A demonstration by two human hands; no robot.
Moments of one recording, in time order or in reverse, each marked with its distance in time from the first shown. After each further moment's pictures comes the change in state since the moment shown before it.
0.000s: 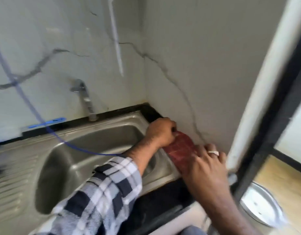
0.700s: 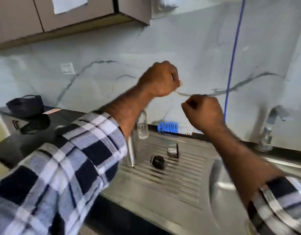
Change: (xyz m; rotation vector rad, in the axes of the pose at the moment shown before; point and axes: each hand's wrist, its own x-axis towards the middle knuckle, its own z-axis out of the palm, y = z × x) left_hand -0.327 -0.327 -0.416 0.284 0.568 -0.665; right_hand 0.116 -0.511 -0.151 1.021 0.064 -0.647
